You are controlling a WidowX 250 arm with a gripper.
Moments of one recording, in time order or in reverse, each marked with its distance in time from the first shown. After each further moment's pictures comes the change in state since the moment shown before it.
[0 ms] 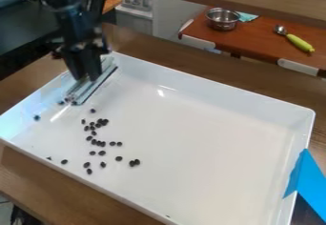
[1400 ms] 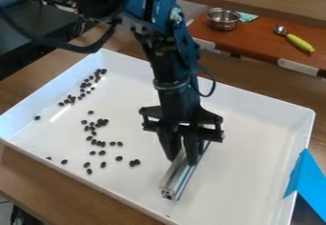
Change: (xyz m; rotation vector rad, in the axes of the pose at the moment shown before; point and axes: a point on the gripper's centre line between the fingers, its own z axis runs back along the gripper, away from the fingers) arm -0.100 -0.166 -0.064 0.024 -0.029 -0.154
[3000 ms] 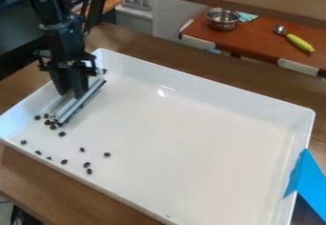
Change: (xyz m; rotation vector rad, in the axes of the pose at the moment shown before) arm 0.040 0.206 0.049 0.124 0.020 0.120
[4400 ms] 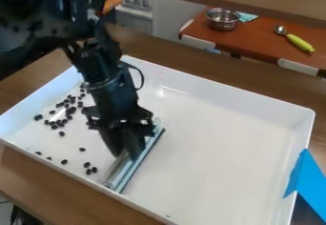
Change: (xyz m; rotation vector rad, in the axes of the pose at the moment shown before) arm -0.072 -0.123 -0.023 -0.159 -0.063 -0.104
